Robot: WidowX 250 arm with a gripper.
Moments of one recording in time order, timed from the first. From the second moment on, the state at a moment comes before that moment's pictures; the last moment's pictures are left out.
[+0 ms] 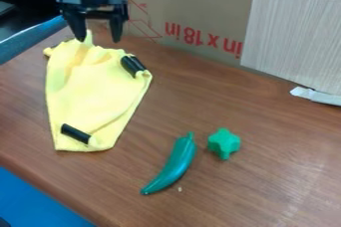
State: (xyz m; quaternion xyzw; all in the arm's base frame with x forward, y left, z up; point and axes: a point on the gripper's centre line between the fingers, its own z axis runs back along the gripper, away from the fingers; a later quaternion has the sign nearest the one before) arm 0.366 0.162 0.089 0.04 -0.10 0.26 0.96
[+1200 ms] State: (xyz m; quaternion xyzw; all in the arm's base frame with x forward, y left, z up) arm 0.397 0.136 0.027 0.08 -0.08 0.33 0.94
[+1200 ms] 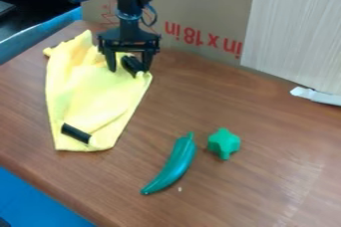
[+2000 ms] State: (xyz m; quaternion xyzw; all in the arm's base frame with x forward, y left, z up) arm 0.388 0.137 0.056 0.05 -0.09 0.30 0.95
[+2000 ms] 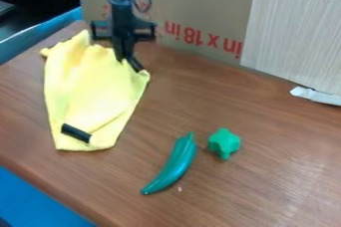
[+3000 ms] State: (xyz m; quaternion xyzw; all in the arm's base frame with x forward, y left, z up) arm 0.317 0.226 0.148 -0.04 -0.12 0.23 0.96
